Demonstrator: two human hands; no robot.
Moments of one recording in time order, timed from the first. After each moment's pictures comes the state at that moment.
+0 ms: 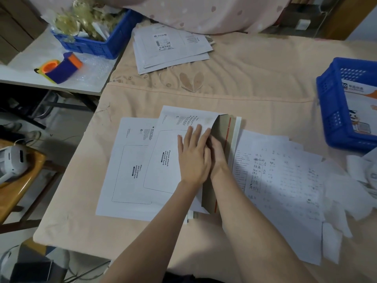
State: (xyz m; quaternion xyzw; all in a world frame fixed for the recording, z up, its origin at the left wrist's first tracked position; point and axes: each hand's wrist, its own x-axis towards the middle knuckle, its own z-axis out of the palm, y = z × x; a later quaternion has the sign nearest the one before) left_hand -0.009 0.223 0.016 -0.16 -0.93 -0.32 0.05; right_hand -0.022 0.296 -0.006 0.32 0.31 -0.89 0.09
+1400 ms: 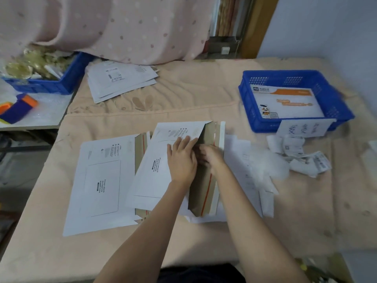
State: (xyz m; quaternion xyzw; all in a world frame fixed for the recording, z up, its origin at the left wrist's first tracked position) left_hand 0.059 0.294 0.062 -0.24 -0.92 -0.32 0.04; right_hand 0.078 0.394 0.075 0.44 0.53 -0.73 -0.02
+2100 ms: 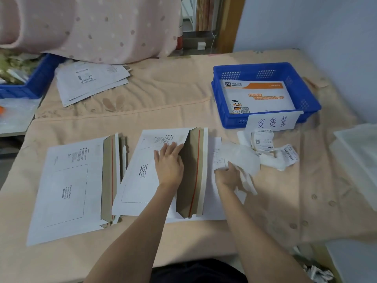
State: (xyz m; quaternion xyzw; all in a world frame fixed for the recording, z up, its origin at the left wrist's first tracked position) left_hand 0.097 0.364 0.043 -0.21 -0.95 -0.24 -0.01; right_hand 0.184 0.499 0.006 0.61 0.66 -0.45 -0.02
